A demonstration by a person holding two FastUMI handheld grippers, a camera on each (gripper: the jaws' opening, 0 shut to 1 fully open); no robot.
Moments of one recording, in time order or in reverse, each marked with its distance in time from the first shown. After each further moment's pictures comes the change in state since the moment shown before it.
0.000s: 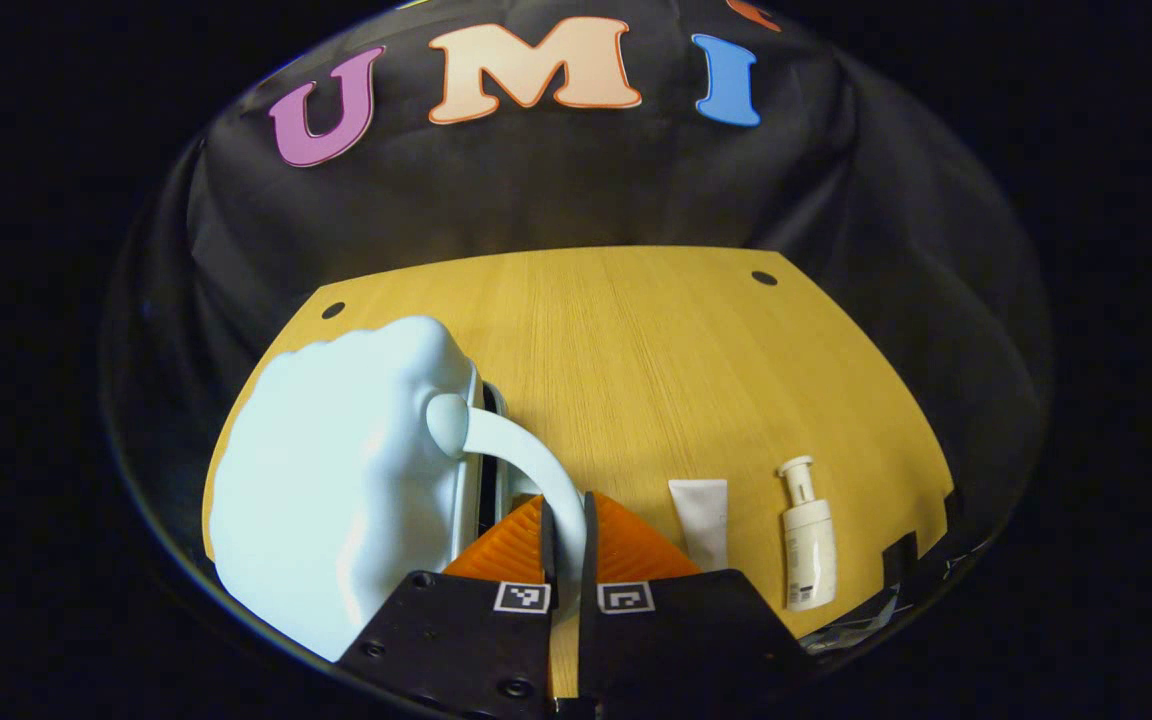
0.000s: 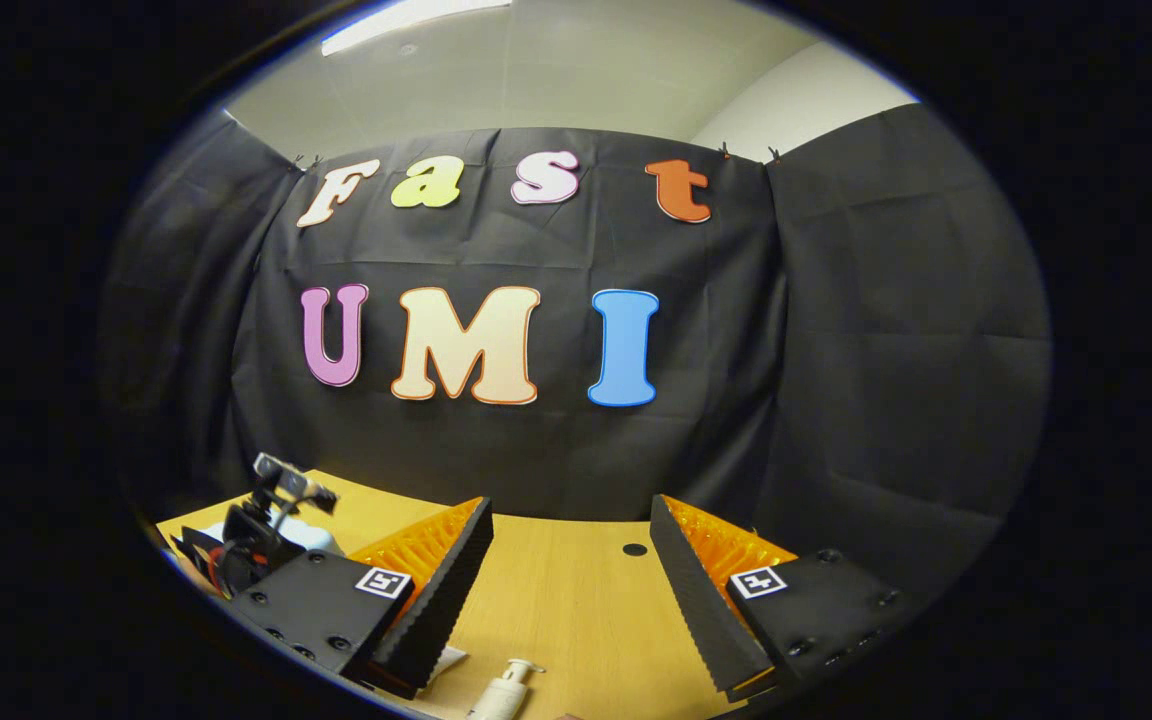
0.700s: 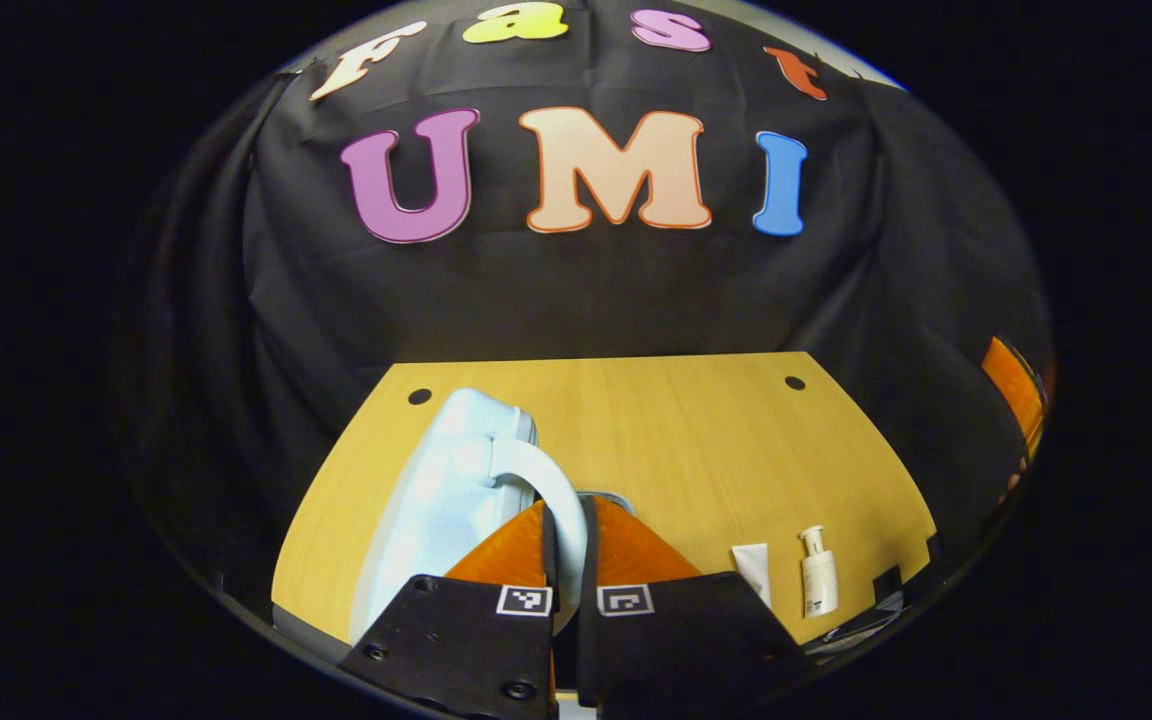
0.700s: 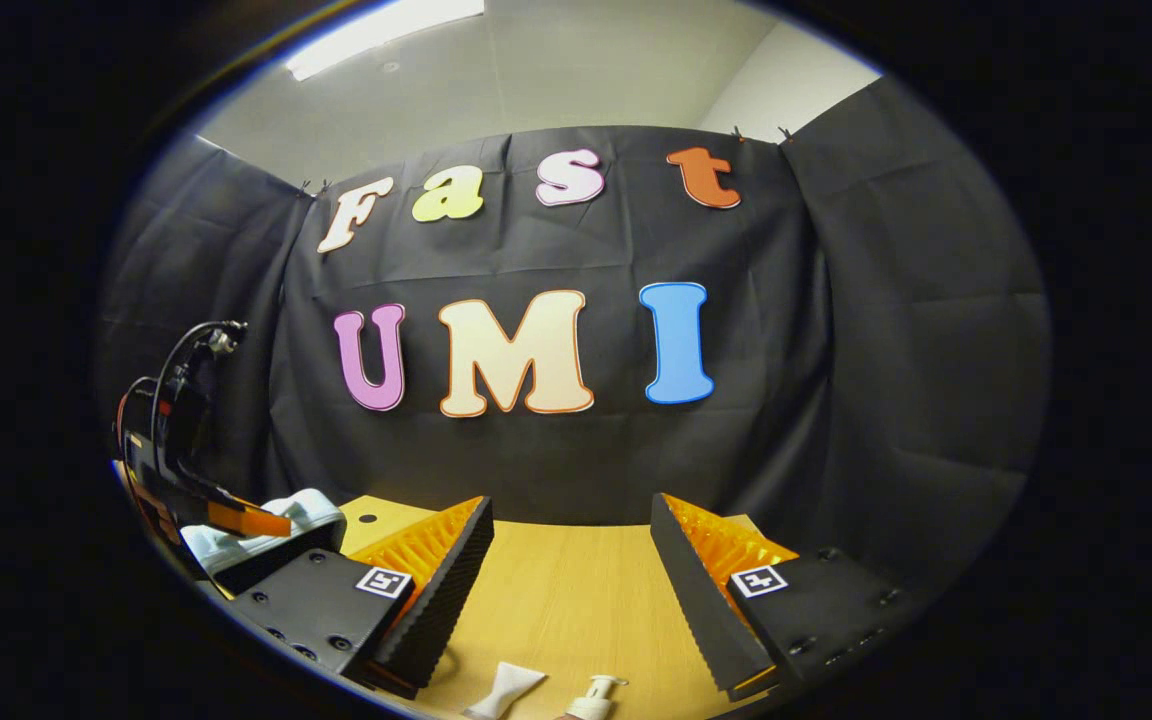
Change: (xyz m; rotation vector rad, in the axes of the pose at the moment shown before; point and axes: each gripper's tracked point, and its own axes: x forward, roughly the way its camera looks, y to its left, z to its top) left arm -0.098 0.134 0.101 -0.034 -0.218 0.100; right arm 0.026 0.070 0.000 0.093 -0.014 0.102
